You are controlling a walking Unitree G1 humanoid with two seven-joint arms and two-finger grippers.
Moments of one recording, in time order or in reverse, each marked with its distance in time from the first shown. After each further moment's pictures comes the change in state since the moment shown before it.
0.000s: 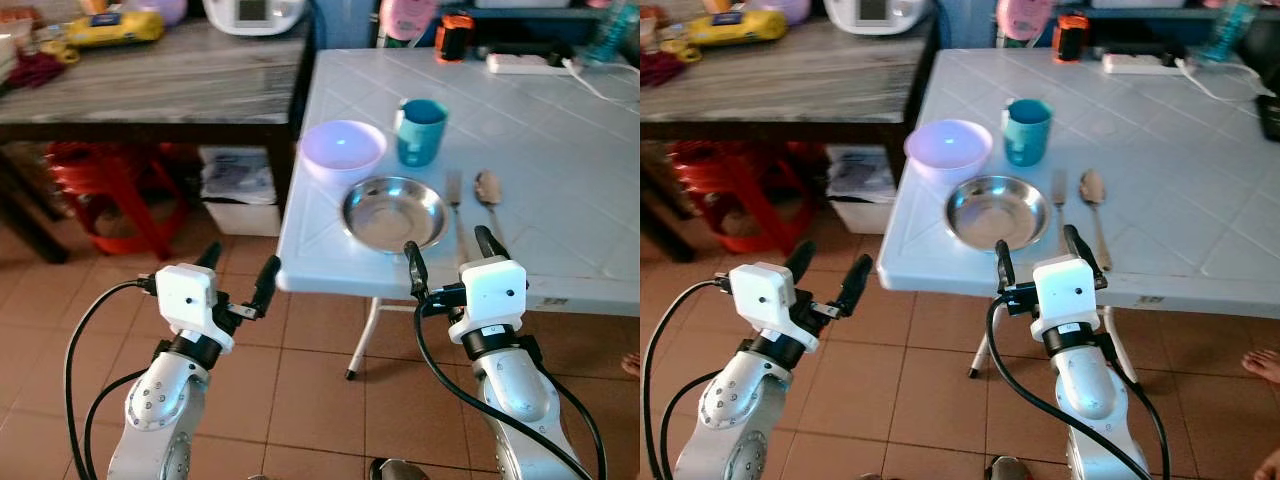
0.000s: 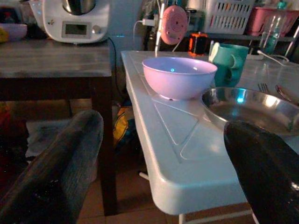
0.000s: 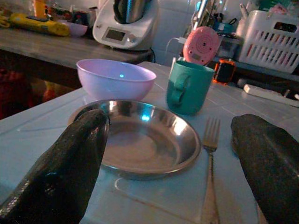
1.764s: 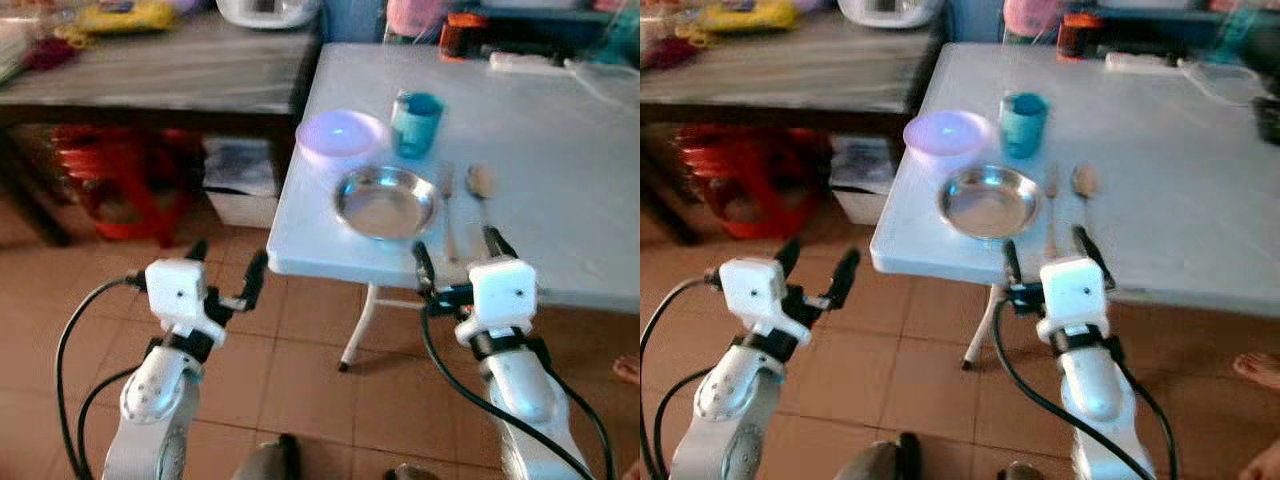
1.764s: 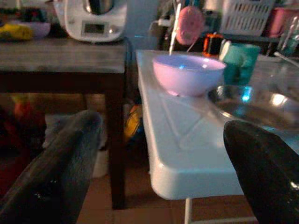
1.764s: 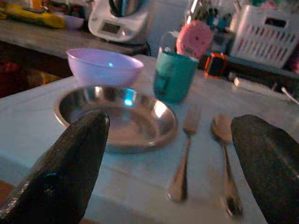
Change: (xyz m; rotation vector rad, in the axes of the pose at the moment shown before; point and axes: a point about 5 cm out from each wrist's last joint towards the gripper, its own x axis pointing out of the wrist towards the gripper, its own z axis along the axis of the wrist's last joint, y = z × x) left arm 0.005 0.009 0.003 0.012 -0.010 0.069; right arm -0.004 -0.009 0.000 -0.004 0.025 -0.035
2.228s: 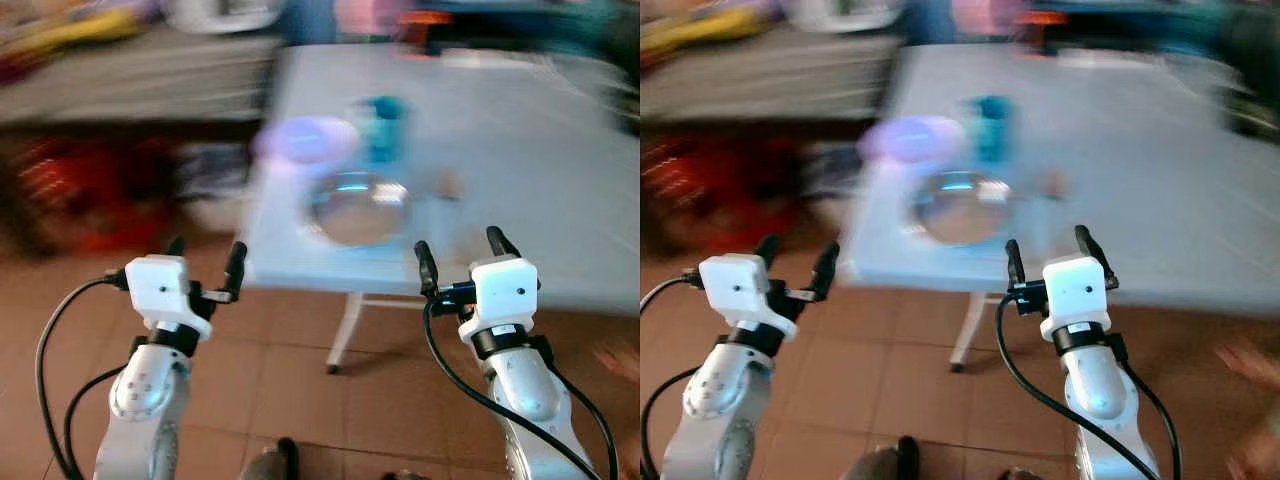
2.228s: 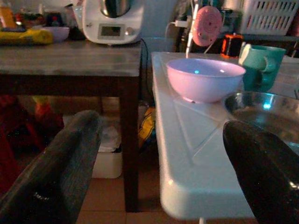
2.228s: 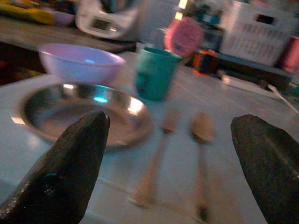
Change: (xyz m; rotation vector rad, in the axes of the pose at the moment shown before) left arm -0.002 0.011 0.001 0.023 0.003 0.090; right arm 0.002 0.000 0.001 -0.017 -0.002 0.013
